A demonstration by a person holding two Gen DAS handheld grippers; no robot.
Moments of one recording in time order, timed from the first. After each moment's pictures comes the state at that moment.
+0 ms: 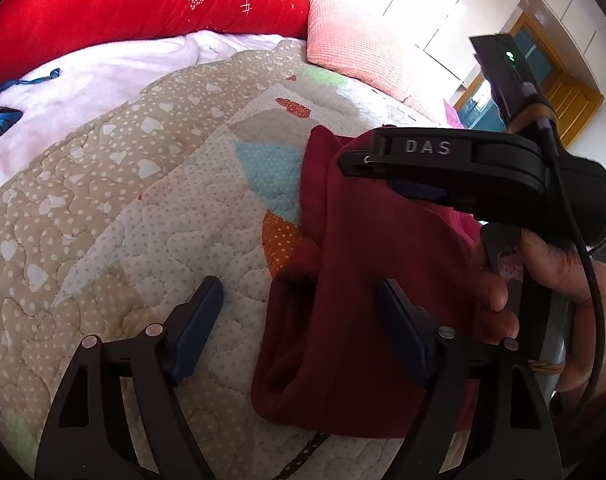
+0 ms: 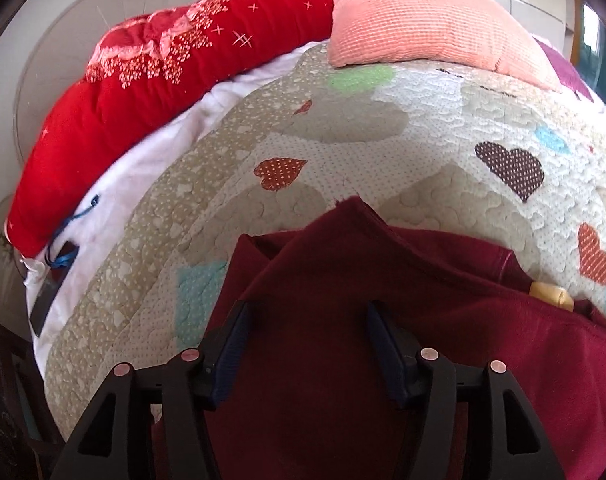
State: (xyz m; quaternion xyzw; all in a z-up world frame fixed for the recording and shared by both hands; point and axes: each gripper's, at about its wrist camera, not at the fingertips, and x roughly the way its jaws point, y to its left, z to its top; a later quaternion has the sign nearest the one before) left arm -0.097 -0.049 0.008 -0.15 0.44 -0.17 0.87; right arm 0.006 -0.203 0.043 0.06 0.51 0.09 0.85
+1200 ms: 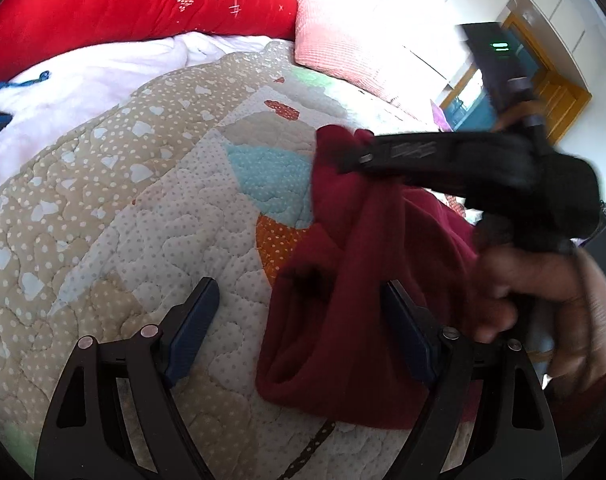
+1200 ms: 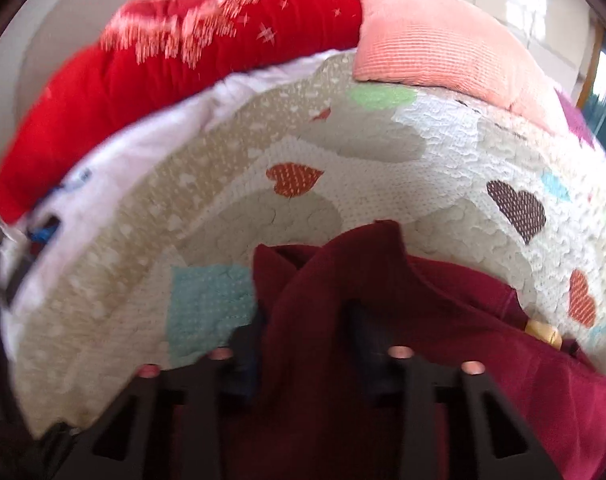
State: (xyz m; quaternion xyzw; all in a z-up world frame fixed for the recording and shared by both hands) left arm -0.103 -0.045 0.015 -0.15 0.44 -0.20 0.86; right arm 0.012 -0.189 0.044 0.01 0.49 0.09 0.87
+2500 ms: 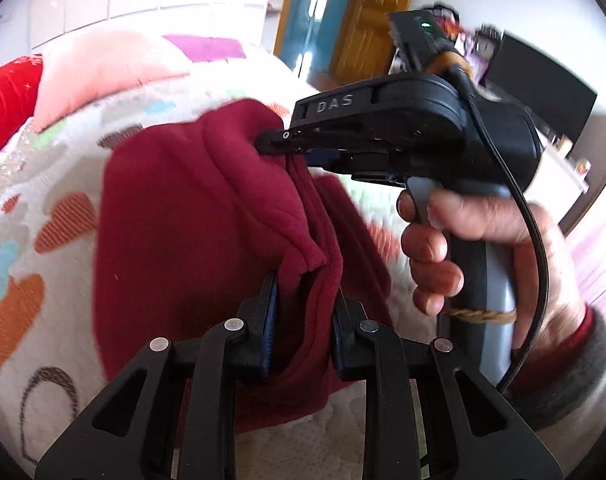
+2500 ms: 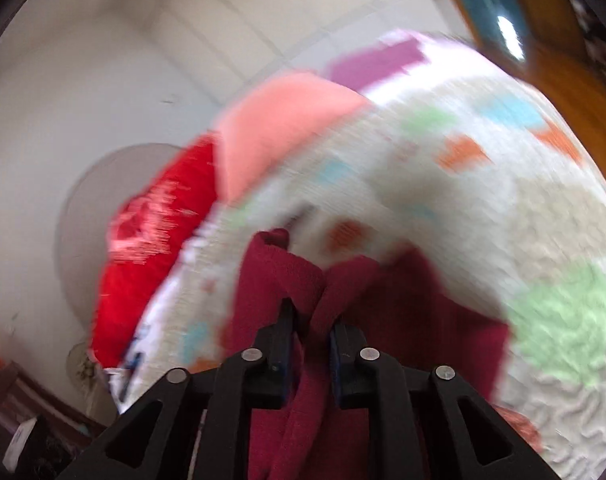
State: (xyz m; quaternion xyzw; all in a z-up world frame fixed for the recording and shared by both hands) left arm -0.203 -0.301 0.065 0.09 0.41 -0.42 0.81; right arm -0.161 -0.478 0.081 0.31 0.37 0.03 0.87
